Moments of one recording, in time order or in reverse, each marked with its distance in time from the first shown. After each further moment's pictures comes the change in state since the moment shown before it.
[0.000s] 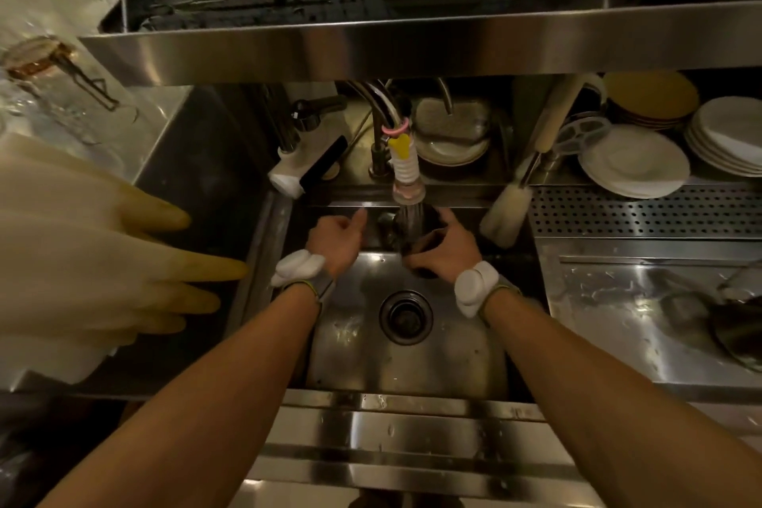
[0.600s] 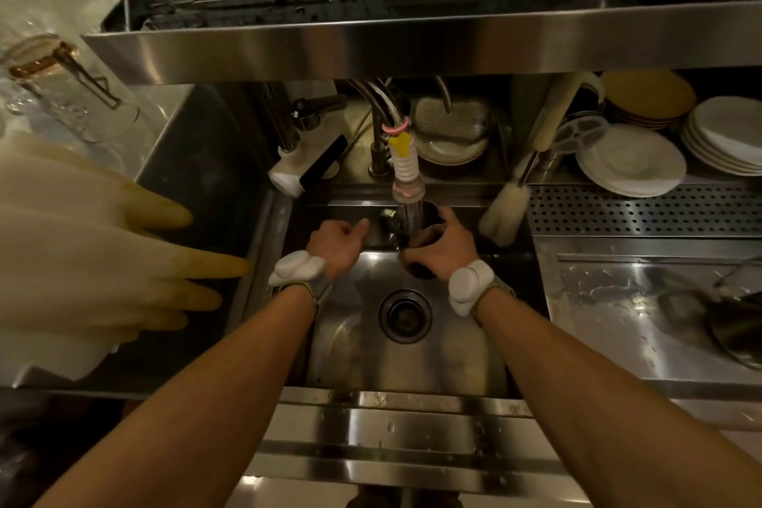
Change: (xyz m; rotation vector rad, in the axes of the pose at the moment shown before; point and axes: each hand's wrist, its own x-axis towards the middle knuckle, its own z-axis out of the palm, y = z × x) left_hand 0.001 -0.009 -0.002 0.217 -0.074 0.023; right_hand 0.001 -0.005 0.003 -0.120 0.000 0.036
